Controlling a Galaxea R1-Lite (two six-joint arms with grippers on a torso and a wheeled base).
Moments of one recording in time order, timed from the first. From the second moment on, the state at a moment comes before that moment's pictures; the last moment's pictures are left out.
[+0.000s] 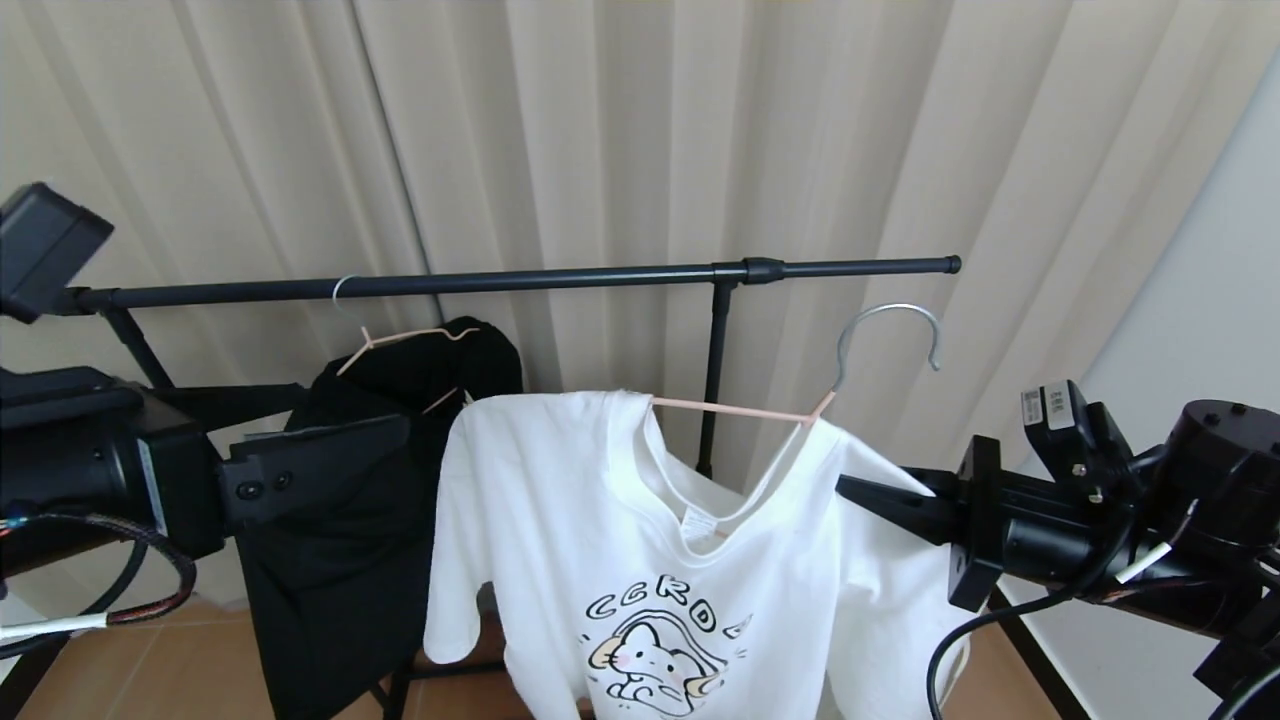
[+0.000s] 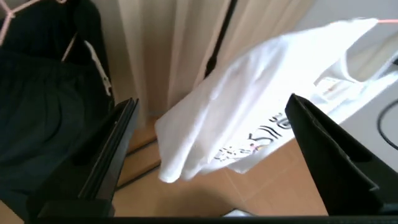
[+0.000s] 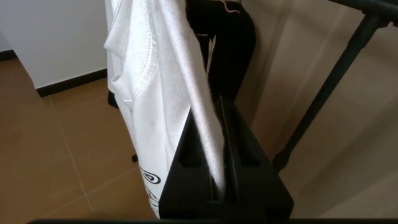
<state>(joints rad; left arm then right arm) -0.38 1.13 -0.82 -0.02 -0.18 -0.03 0.31 1.72 -0.34 -1.29 0.74 -0.11</state>
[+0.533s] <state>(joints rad) -0.59 1.28 -0.95 0.12 -0.26 0.29 0.40 1.74 -0.32 -1.29 0.74 -0.11</state>
